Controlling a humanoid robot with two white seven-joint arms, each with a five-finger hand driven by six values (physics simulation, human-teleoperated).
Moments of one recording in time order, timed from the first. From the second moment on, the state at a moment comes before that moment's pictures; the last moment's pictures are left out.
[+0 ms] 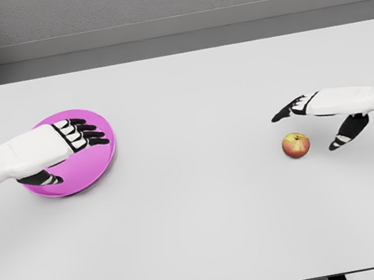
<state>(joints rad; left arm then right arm) -0.57 1.03 -0.75 -1.59 -0.43 -0.61 -0.19 -0.62 -0.97 0.77 -1.43 0.00 -0.55 0.61</state>
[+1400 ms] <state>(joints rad) -0.57 1.03 -0.75 -1.58 -0.43 -0.61 -0.21 -0.65 -0.90 0.86 -1.35 0.04 -0.58 0.61</state>
